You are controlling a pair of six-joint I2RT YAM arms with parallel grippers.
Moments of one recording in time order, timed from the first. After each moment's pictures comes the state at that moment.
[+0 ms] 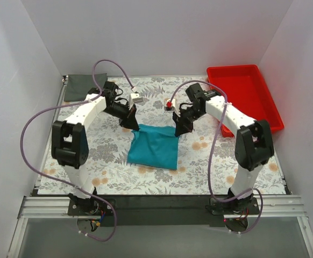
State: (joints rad) left arm -0.26 1.77 1.47 -1.04 0.95 0.80; right arm 0.48 1.75 1.44 -0.99 -0.78 -0.82
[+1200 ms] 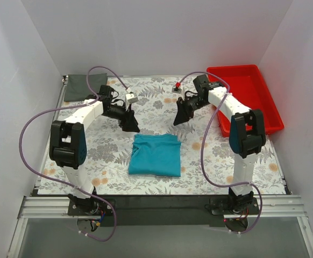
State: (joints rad) left arm -0.17 1.85 1.37 -0.80 1.04 0.73; right arm 0.34 2.00 1.64 -0.97 -0.99 -0.60
